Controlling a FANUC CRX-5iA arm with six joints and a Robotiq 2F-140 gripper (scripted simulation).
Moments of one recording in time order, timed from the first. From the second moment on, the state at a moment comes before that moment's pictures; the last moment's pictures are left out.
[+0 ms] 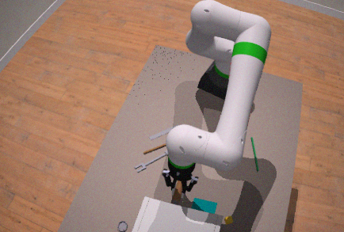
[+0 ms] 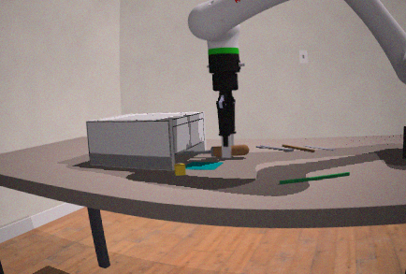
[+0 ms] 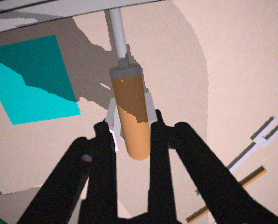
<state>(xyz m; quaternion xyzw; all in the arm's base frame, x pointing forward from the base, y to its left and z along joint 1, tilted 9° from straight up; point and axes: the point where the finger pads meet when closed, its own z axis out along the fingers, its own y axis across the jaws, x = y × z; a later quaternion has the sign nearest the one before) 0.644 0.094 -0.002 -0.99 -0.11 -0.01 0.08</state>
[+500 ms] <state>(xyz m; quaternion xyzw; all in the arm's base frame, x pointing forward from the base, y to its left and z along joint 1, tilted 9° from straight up) 0.638 0.120 0.002 -0.99 -0.11 -0.01 0.08</state>
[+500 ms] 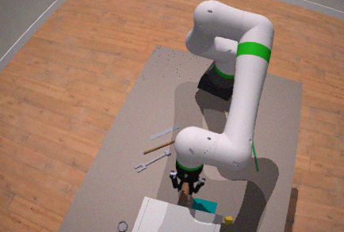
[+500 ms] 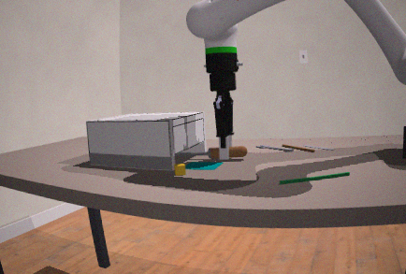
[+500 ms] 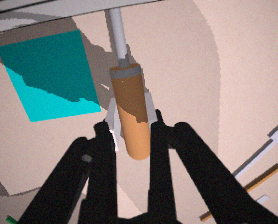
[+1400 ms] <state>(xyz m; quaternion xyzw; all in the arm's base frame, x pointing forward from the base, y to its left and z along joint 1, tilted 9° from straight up) 0.628 0.164 0.009 -0.99 -0.11 -0.01 0.08</state>
